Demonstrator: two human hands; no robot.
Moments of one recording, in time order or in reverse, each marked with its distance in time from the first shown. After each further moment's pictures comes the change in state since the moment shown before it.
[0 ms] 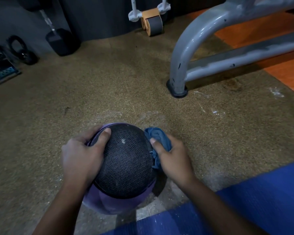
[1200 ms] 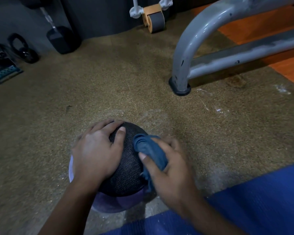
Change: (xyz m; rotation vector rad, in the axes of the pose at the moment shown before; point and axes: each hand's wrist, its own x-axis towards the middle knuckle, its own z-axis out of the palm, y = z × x) left_hand 0.000 0.020 0.013 0.463 -0.162 0.232; right_hand -0.043 -0.024 0.000 -0.163 -0.051 -0.168
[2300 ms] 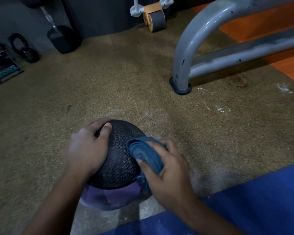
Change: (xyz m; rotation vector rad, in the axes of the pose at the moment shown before) left_hand 0.013 -0.020 -0.010 -0.164 -0.001 -0.135; right_hand 0.001 0.011 0.010 -0.089 -0.001 -0.107
